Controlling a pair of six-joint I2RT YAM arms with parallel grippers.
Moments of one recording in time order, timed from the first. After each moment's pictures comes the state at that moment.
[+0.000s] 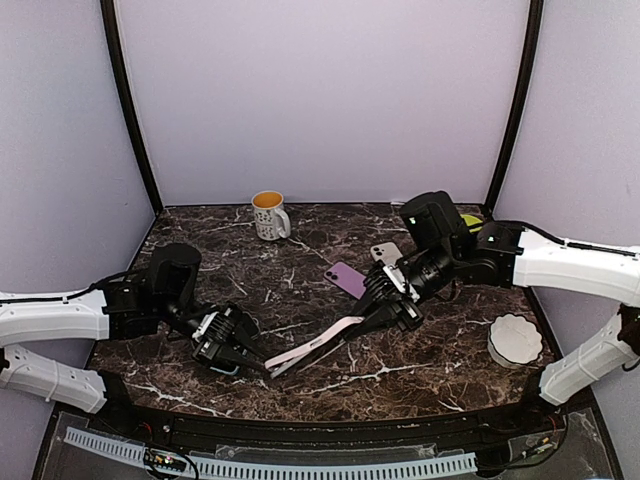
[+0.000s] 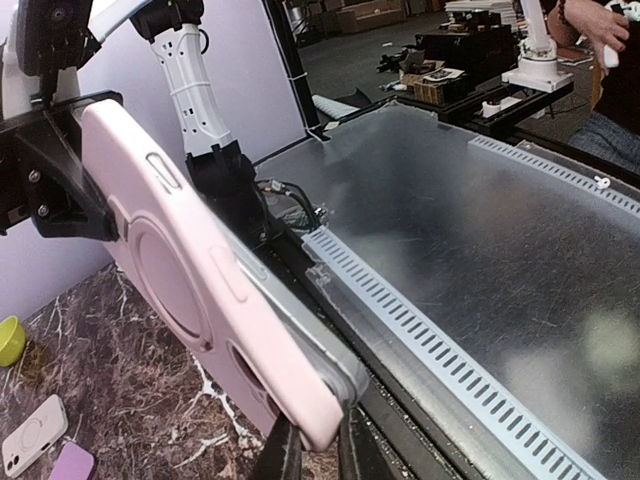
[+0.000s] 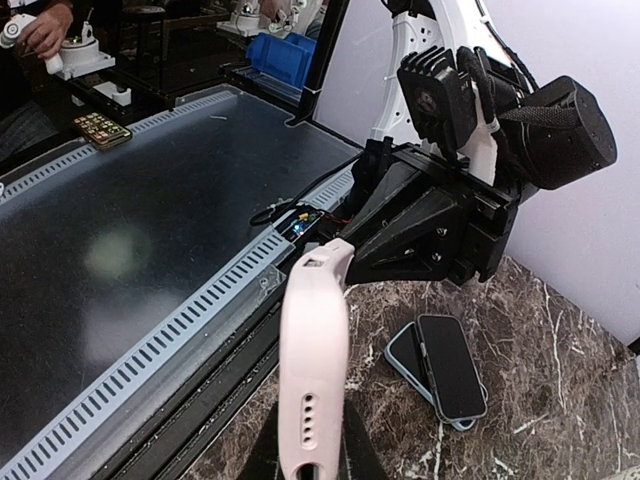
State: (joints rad) left arm -0.87 1.09 0.62 -0.03 1.04 0.70; right arm 0.98 1.36 1.10 -0.40 -1.00 -0.88
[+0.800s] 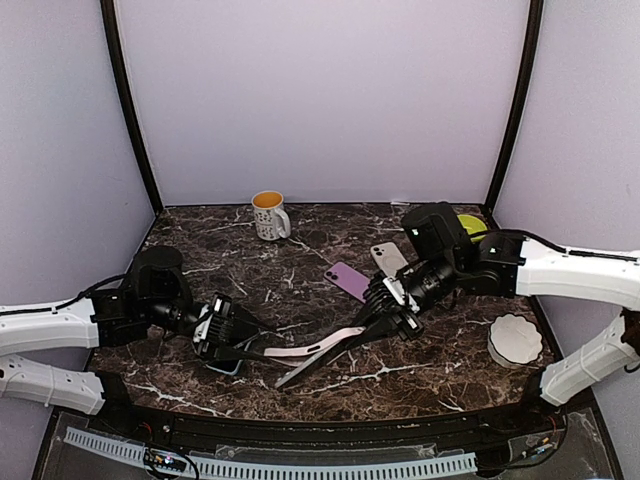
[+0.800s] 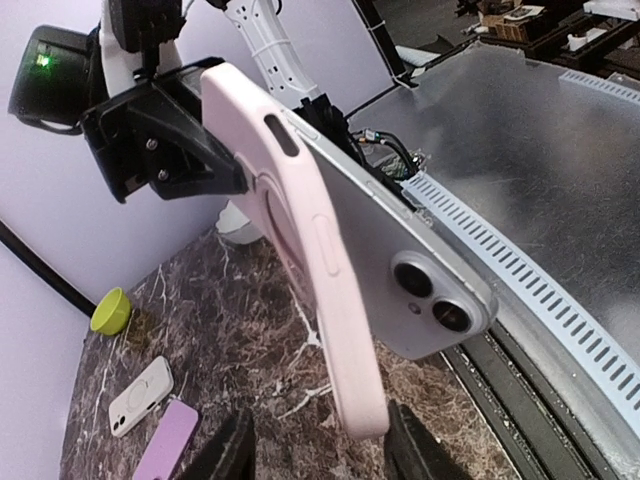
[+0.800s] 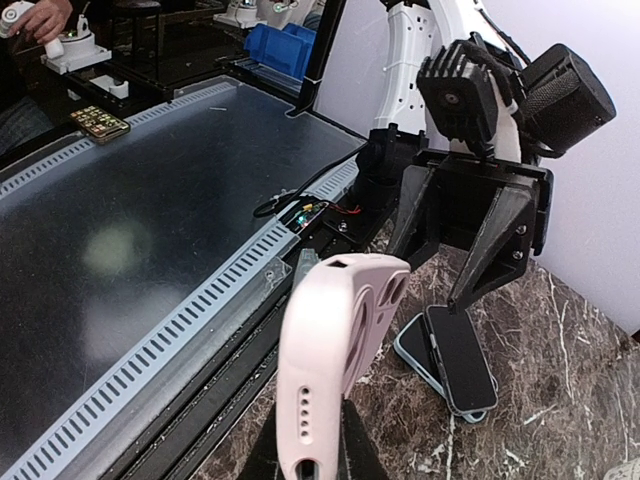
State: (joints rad) left arm -0.85 0.98 0.55 0.06 0.79 0.81; right arm 1.00 1.33 1.04 -0.36 -0.96 -0.85
